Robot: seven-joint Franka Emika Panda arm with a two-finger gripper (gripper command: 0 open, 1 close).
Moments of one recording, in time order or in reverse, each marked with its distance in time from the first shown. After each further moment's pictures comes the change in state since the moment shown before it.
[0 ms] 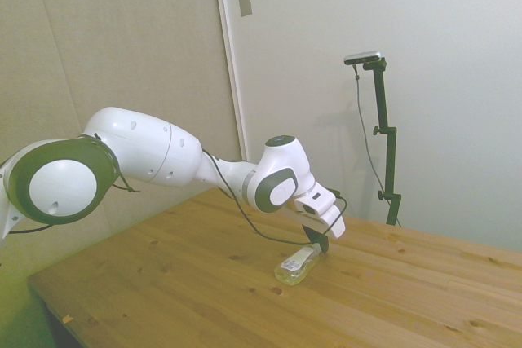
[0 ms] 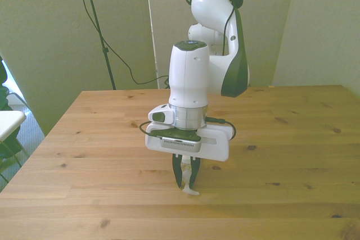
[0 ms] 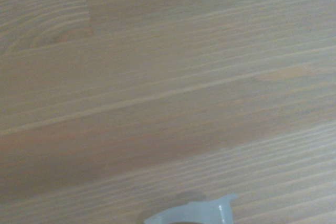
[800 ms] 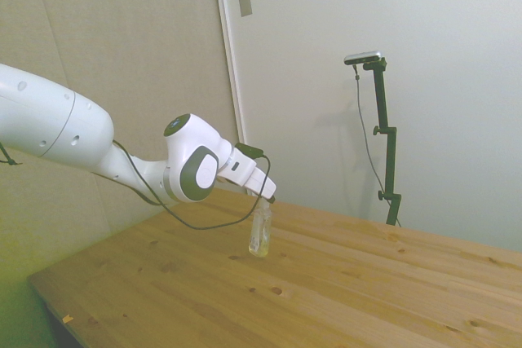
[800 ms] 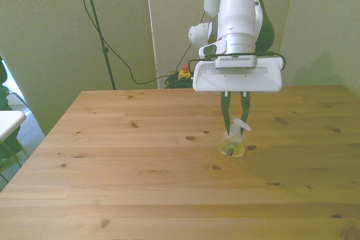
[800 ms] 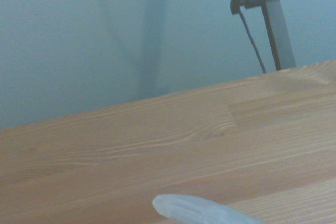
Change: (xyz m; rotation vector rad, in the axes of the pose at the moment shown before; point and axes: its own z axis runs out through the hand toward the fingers) arm -0.128 -0.001 -0.146 0.359 0.231 -0.001
